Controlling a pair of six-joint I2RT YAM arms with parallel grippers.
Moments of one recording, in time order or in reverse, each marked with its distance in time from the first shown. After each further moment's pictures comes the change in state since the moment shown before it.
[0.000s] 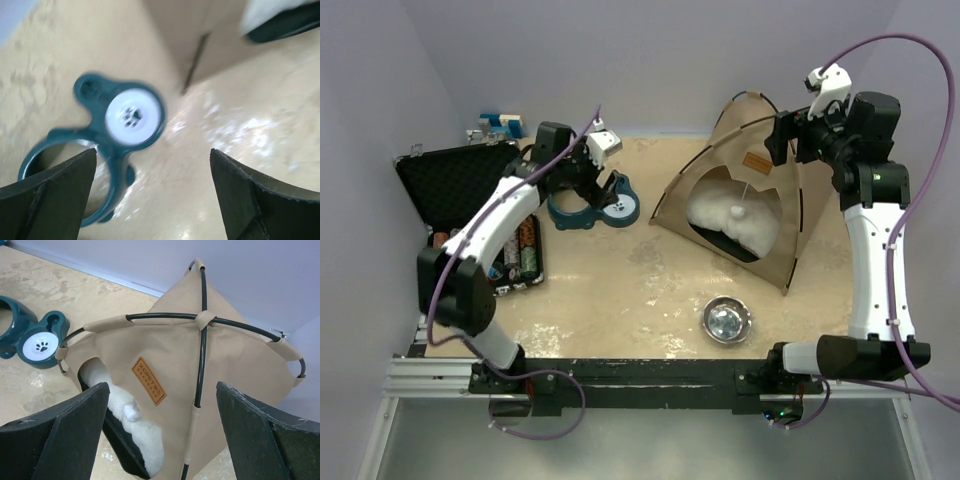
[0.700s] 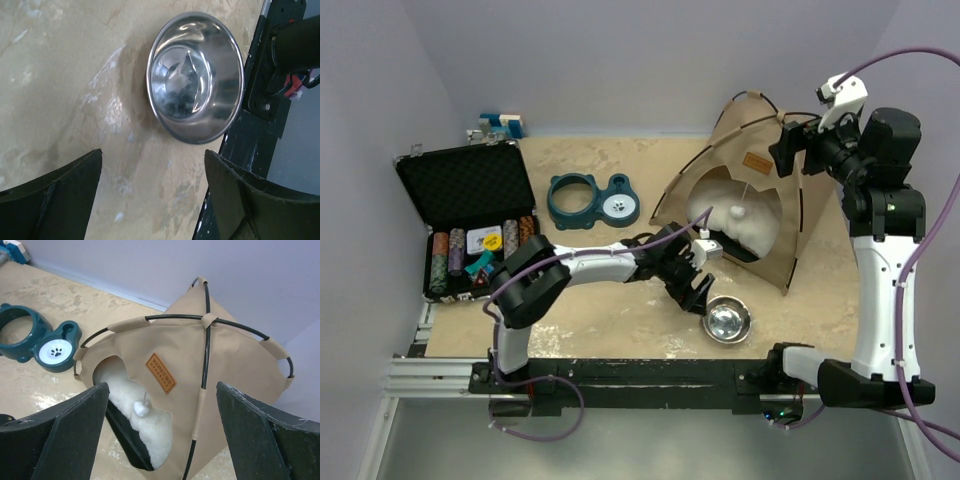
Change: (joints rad) left arm -0.645 0.193 -0.314 0.407 0.073 -0.594; right arm 0.000 -0.144 -0.019 -0.022 -0.019 0.016
